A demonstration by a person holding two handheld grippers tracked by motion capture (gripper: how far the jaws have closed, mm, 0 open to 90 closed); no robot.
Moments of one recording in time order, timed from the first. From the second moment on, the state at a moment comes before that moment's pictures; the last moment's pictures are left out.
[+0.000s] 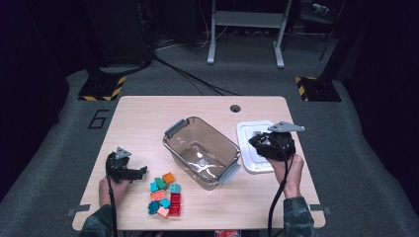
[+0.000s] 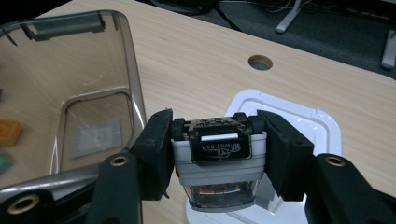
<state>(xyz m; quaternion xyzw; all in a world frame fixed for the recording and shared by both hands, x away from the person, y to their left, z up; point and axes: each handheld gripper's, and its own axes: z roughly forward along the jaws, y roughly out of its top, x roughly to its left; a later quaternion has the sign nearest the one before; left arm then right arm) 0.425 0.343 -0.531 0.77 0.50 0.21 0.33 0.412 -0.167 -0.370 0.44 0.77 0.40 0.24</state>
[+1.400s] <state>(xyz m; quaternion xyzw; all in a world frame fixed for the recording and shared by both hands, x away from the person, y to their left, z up) 0.425 0.343 -0.532 0.77 0.50 0.21 0.33 0.425 -0.084 -0.381 0.34 0.84 0.38 0.19</state>
